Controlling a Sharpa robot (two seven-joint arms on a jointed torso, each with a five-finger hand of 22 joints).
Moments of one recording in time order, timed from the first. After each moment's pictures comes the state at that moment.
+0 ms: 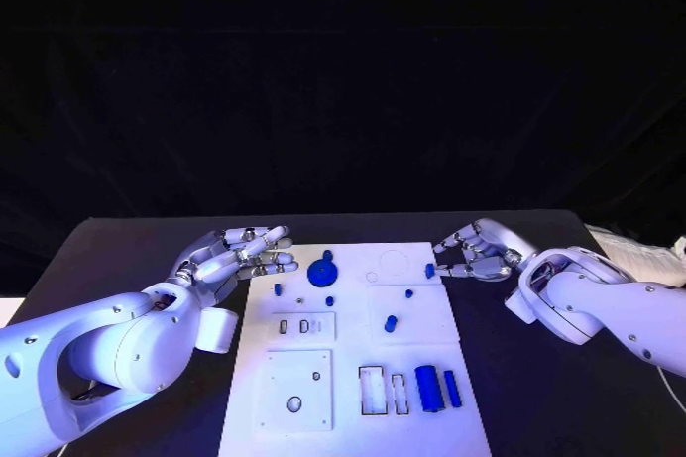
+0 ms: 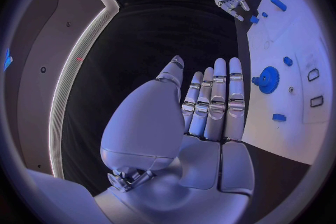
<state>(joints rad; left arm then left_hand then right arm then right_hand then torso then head) 1.23 -1.02 -0.03 1.82 0.09 -0.38 0.37 1.44 -0.05 0.04 0.16 0.14 1.01 0.21 0.07 0.07 1.10 0.15 0.07 0.07 1.18 0.10 0.15 0.22 0.16 1.08 0.21 0.19 0.08 1.16 -1.03 0.03 1.48 -1.08 -0.40 0.11 1.45 -0.10 0.02 0.15 0.29 1.04 0.13 0.07 0.07 1.43 0.04 1.13 1.32 1.46 -0.03 1.54 1.31 0.08 1.42 0.08 1.43 1.25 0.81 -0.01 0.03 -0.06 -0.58</state>
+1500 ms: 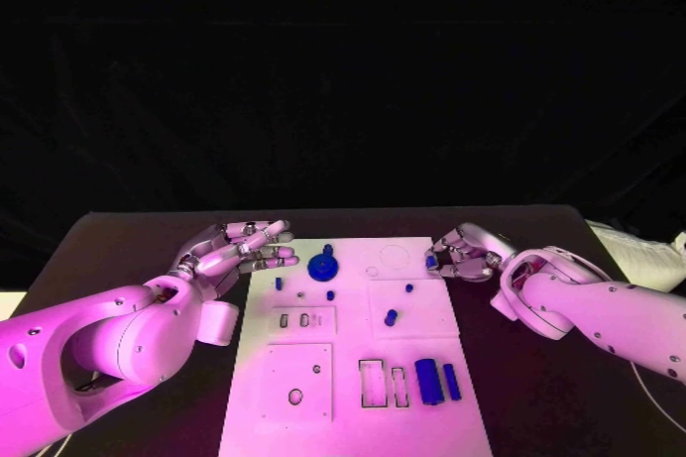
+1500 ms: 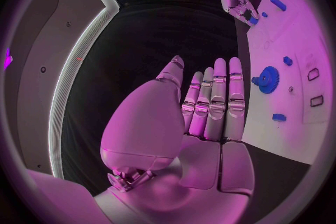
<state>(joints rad) 1.23 -1.01 -0.03 1.81 0.09 -0.38 0.37 1.44 -0.05 0.04 0.16 0.14 1.01 0.21 0.07 0.07 1.10 0.15 0.07 0.07 1.18 0.10 0.15 0.23 0.16 1.08 0.21 0.18 0.08 1.13 -0.93 0.03 1.38 -1.18 -0.40 0.07 1.50 -0.05 0.14 0.08 0.16 1.13 0.11 0.08 0.07 1.43 0.04 1.15 1.47 1.46 -0.04 1.55 1.31 0.08 1.42 0.07 1.43 1.26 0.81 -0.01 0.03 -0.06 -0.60</state>
